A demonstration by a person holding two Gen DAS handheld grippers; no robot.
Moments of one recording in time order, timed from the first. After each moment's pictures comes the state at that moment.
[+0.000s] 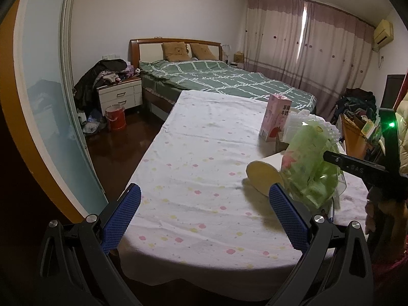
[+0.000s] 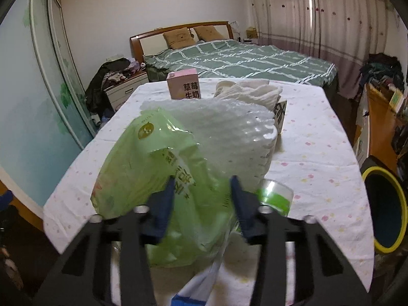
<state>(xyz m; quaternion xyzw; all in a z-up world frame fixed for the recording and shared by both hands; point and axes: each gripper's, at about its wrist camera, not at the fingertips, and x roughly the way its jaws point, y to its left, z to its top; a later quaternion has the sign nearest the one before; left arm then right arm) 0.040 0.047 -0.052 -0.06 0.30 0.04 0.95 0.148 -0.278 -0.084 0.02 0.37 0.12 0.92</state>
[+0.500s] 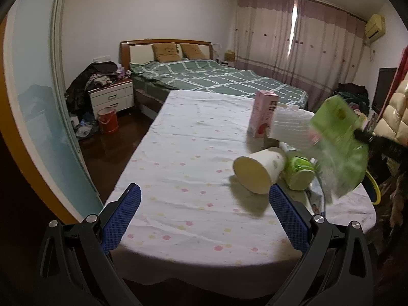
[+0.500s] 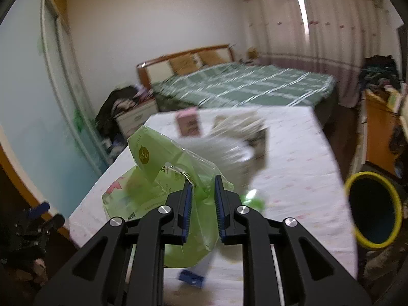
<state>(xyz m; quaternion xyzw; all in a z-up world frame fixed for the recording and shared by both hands) 0.041 0.028 -0.051 -0.05 0.31 0.01 0.95 0.090 -0.323 -0.027 0.05 0.29 0.12 0.95</state>
